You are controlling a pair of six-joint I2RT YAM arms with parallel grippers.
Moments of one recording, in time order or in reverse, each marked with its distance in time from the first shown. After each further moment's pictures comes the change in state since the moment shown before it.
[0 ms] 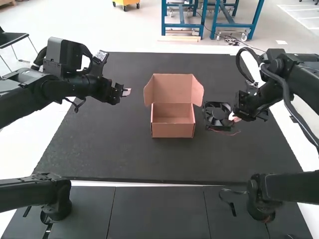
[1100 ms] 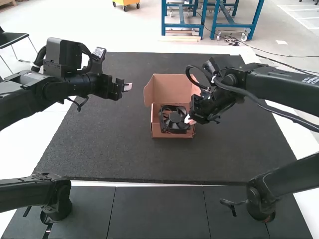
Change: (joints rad) left arm 0.000 0.000 -0.018 0.082 -0.003 -0.087; right arm 0.476 0.180 -0.052 0.365 -0.025 0.367
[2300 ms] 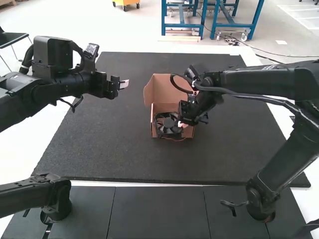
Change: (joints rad) left arm 0.000 -0.086 0.000 -0.033 0.000 -0.010; right arm 0.042 0.243 0.079 0.085 0.125 -0.031
